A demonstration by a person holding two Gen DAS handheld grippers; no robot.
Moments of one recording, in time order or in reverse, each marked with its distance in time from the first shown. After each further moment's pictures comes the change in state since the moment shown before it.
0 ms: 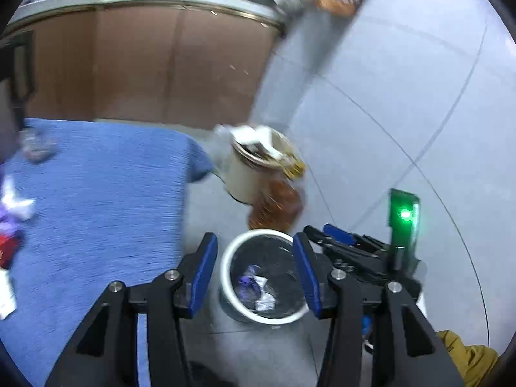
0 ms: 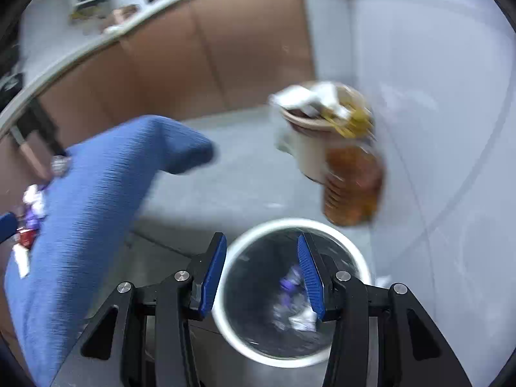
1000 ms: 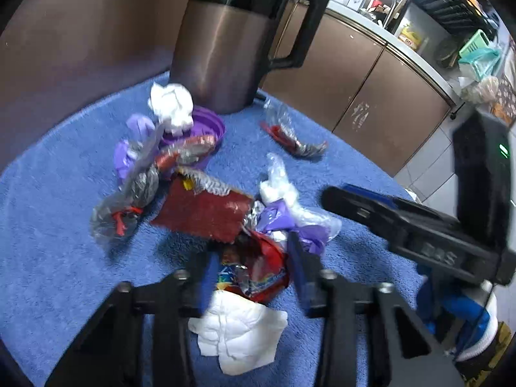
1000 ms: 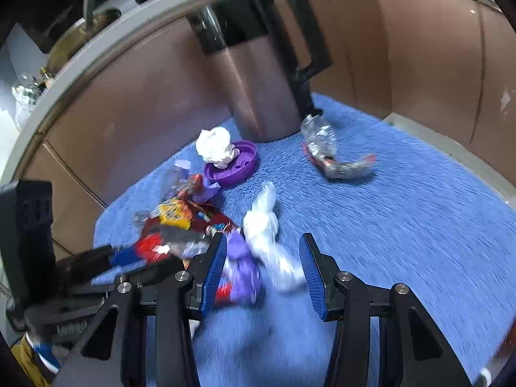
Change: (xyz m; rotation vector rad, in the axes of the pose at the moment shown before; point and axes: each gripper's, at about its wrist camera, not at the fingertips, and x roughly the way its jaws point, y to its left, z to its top) left arm -0.061 0.301 -0.020 -0.423 -0.055 0.384; right arm 0.102 0.407 0.058 -0.537 0.224 0.631
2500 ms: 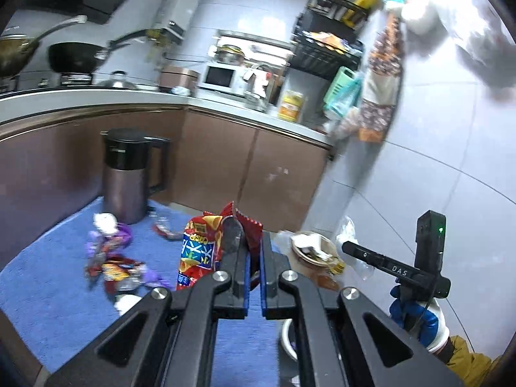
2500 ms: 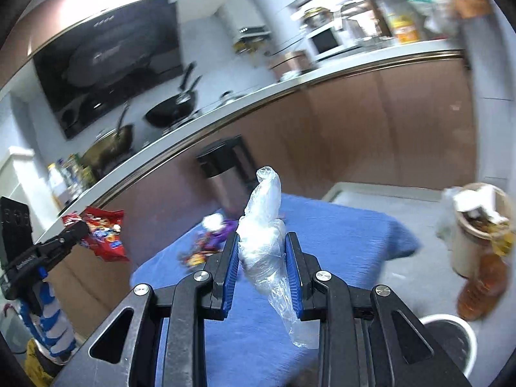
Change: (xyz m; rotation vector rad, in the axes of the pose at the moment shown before) left arm -0.256 -0.150 -0.062 0.277 -0.396 -0.305; right arm -0.321 -0.031 -0.145 0.167 -0.486 -0.106
